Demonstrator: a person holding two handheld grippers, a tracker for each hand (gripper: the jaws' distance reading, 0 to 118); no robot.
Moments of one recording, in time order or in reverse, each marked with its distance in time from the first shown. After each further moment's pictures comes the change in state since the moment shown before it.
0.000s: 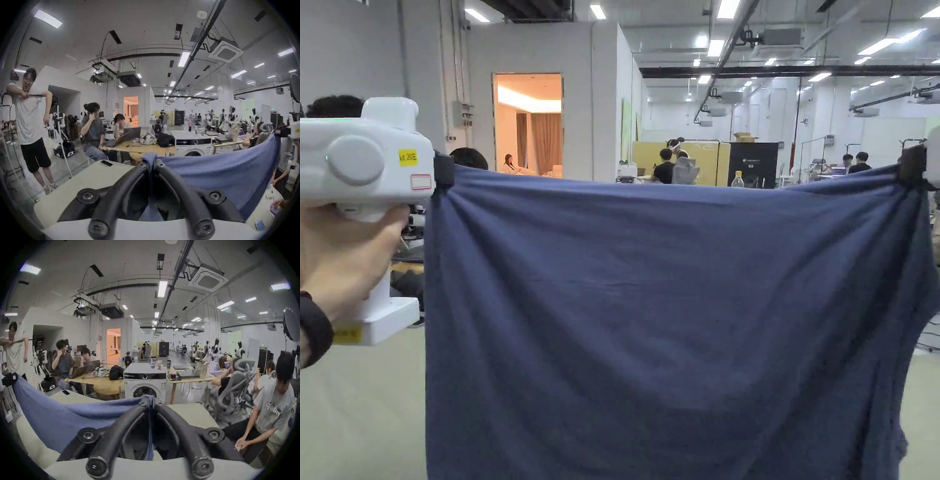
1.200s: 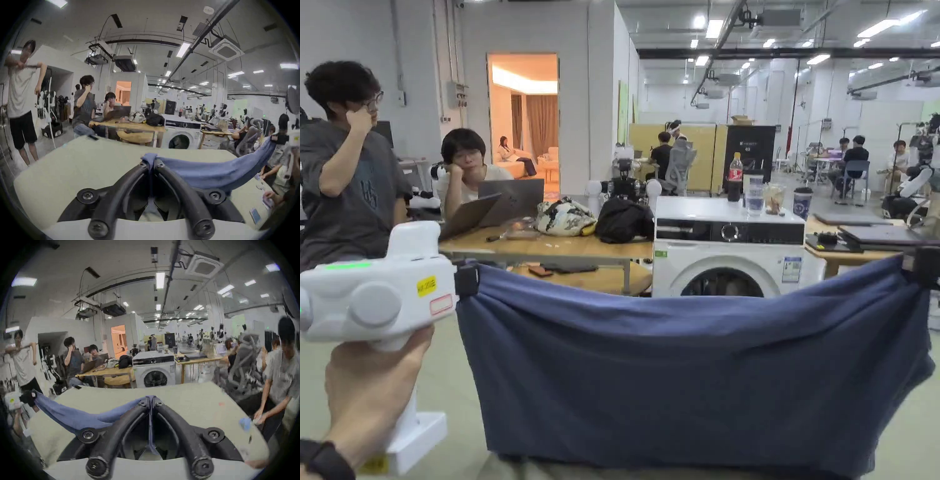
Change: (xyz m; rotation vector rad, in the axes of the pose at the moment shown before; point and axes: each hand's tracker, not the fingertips) left arm -0.010 -0.177 0.045 -0.142 -0.146 0.130; right arm 0.016 -0.174 0.074 -0.071 0.092 -0.170
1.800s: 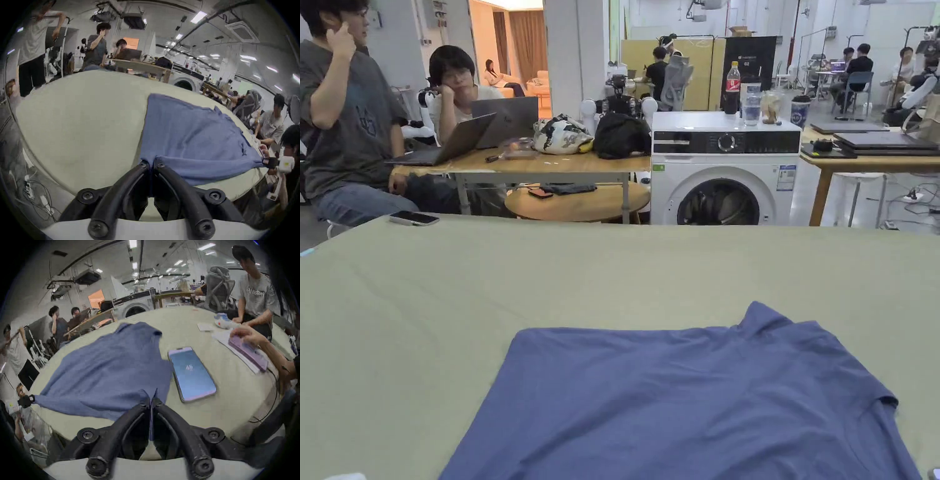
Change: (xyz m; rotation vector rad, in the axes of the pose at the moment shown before) left arm -0.058 -0.288 0.176 -0.400 0.039 0.113; right arm 0.042 -0.348 0.183 -0.433 -0.144 -0.123
